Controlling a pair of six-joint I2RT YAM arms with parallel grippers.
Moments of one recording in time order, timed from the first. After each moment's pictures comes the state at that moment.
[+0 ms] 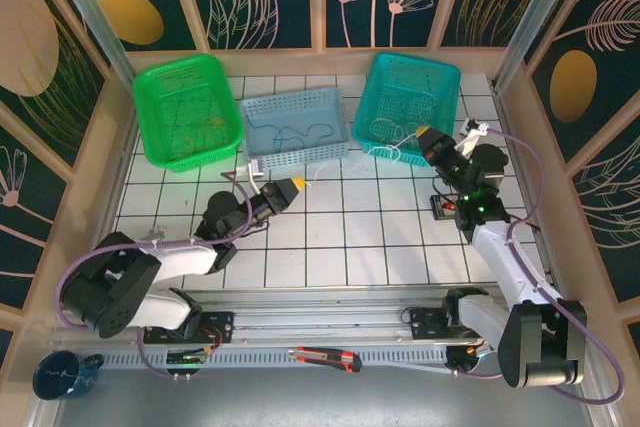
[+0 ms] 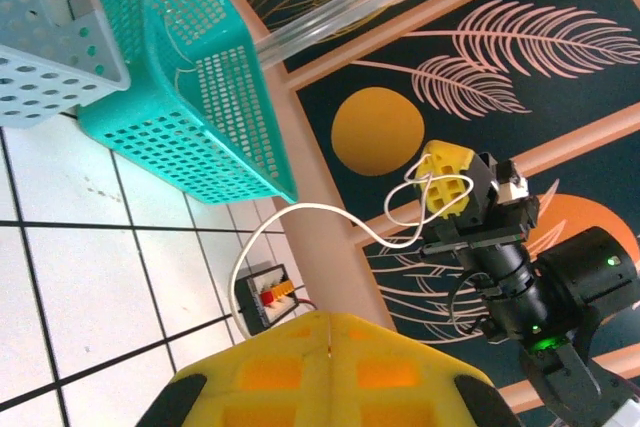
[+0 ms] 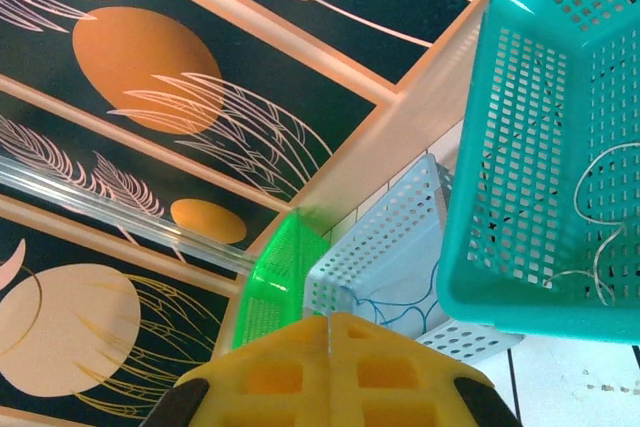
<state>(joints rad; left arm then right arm) -0.62 1.36 0.32 1.09 0.34 -1.14 0.07 1.02 0.58 0.37 -0.43 0.99</state>
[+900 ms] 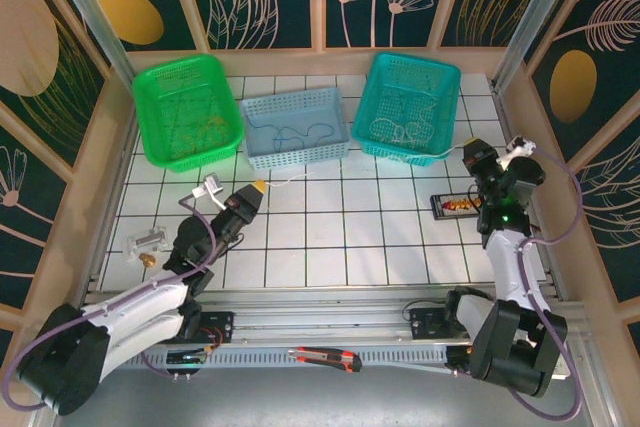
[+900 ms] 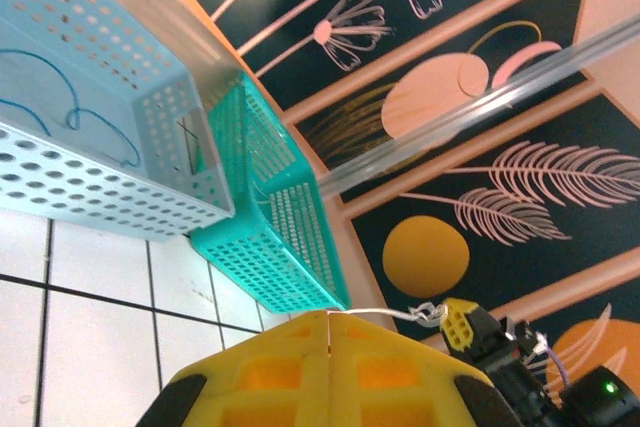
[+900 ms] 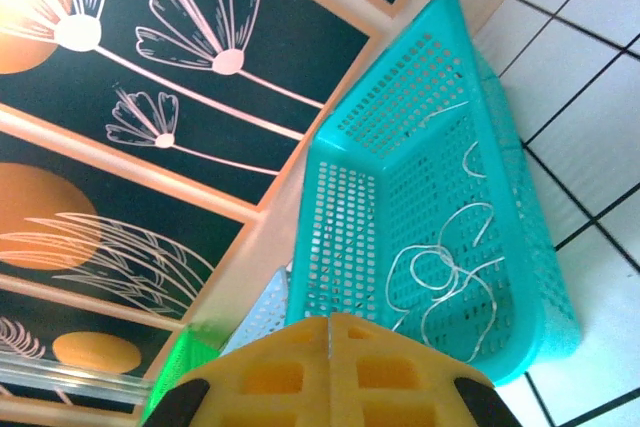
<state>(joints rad) -0.56 0.89 0.12 0.84 0.03 -1.10 -0.29 0.98 0.52 0.30 -0.45 0.92</state>
